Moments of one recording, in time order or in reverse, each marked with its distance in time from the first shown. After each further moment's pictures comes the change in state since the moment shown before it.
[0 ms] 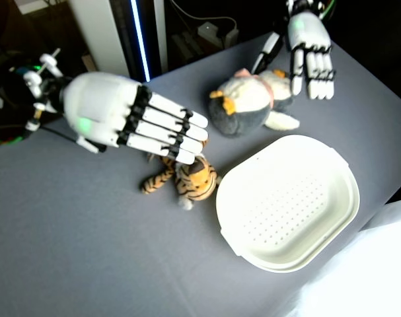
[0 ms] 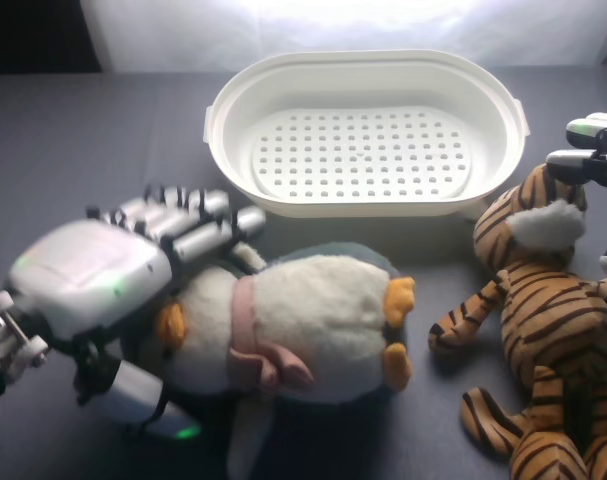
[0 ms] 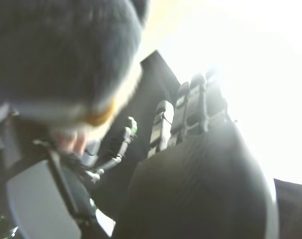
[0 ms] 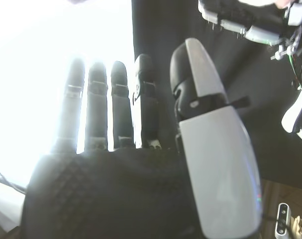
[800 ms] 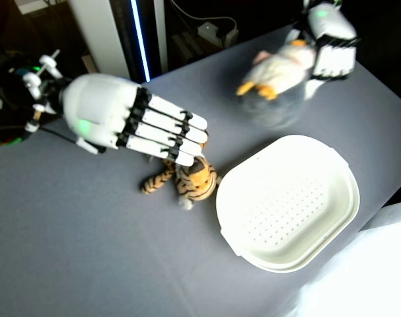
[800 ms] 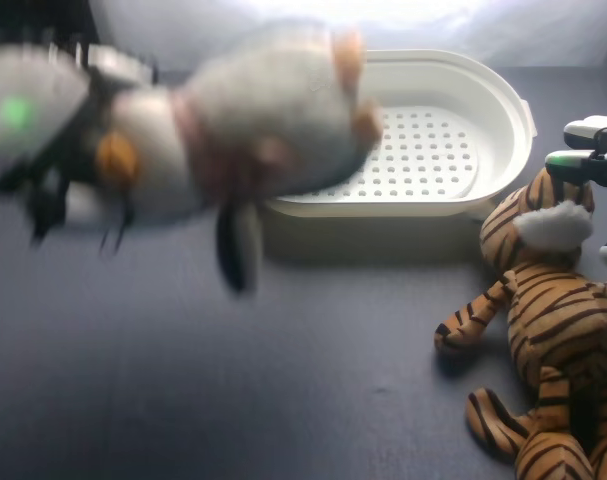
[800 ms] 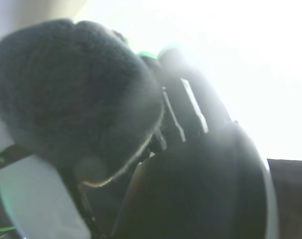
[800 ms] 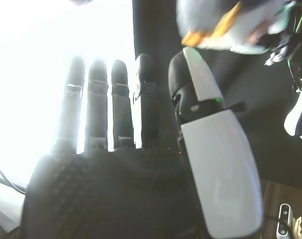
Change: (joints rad) left arm -0.203 0.029 0.103 -0.066 -0.280 -0.062; right arm 0.002 -0.002 0.006 -0.002 -0.003 0.004
